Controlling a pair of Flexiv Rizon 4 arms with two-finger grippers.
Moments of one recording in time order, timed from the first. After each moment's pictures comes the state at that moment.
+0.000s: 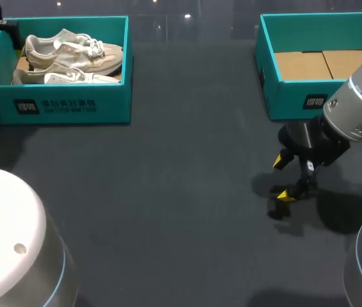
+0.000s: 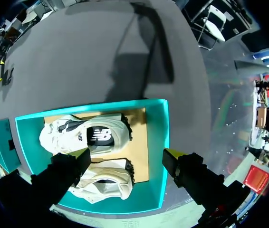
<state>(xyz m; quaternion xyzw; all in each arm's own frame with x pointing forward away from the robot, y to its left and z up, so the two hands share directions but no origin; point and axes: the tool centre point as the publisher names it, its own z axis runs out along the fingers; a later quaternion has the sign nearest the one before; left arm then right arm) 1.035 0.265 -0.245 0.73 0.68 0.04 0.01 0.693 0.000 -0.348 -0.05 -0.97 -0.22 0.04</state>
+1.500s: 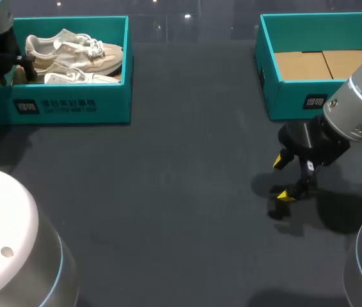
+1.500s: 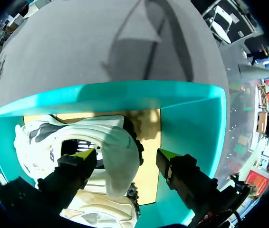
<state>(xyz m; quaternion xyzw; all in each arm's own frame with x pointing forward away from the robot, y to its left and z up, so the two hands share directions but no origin) 1.040 0.261 -0.351 0.72 0.69 0.04 0.00 0.693 0.000 -0.348 -0.05 -0.97 -0.22 0.04</state>
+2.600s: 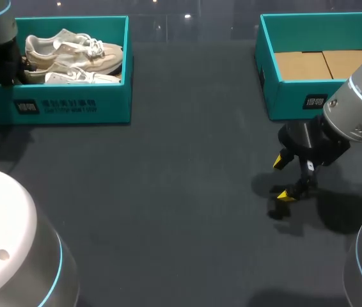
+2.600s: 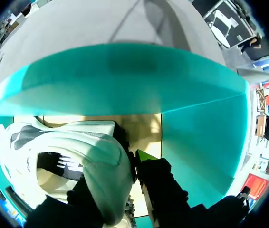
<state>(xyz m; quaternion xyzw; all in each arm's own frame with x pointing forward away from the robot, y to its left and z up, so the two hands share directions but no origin) 1.038 0.270 -0.380 0.72 0.70 0.03 -0.02 0.693 0.000 -0.348 -0.05 -0.97 -0.22 0.04</state>
